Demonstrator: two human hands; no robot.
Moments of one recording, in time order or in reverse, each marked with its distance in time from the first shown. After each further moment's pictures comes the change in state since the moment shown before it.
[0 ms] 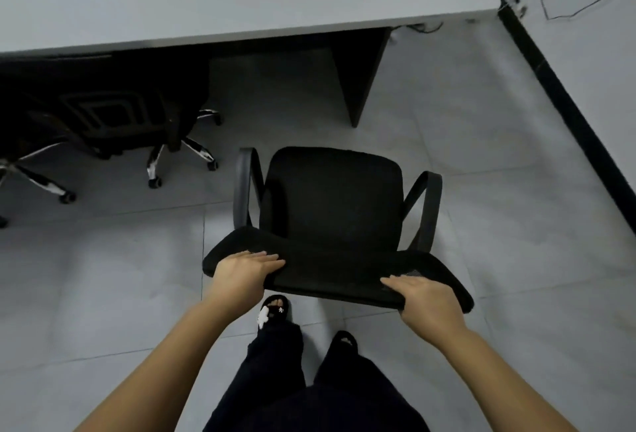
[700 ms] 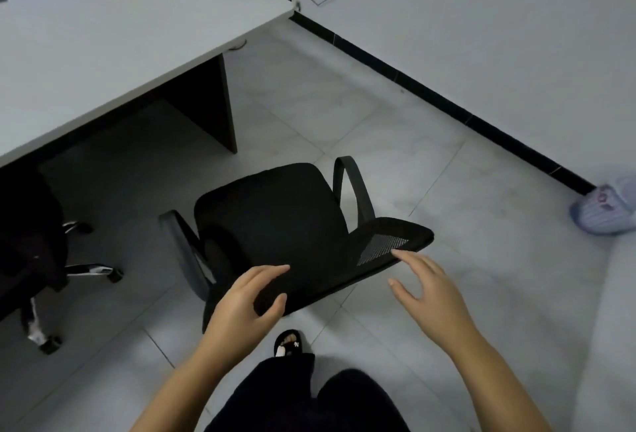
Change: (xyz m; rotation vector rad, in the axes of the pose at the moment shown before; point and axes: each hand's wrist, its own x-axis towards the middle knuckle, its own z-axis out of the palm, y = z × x) left_hand -0.003 -0.063 -0.065 -0.572 -0.150 0.483; right_hand -0.067 -0.187 -0.027 0.548 0.476 0.810
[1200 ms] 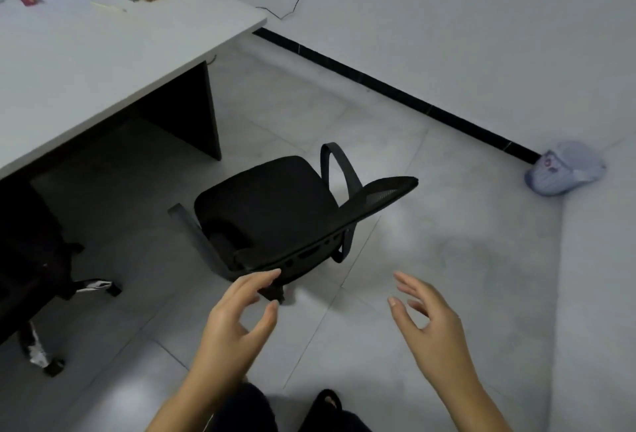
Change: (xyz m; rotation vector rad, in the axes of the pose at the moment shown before) left_hand -0.134 -0.024 -0.045 -0.224 0.056 0.125; right_hand -0.179 -0.090 0.061 0.350 0.280 0.176
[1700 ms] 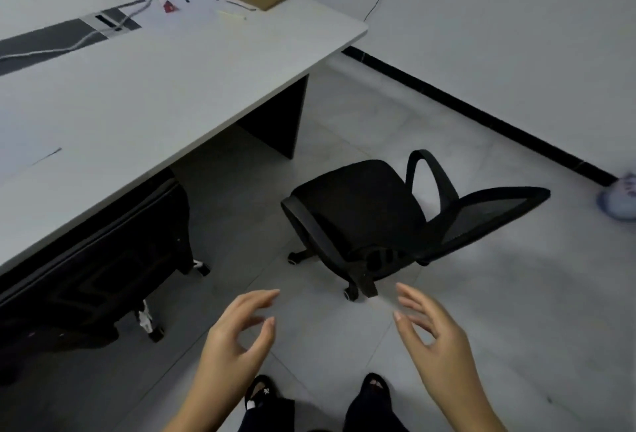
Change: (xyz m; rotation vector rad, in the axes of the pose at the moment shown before) left_hand -0.085 -0.109 -0.245 -0.039 0.116 -0.051; right_hand -0.087 -0.150 0.216 0.086 -0.134 0.003
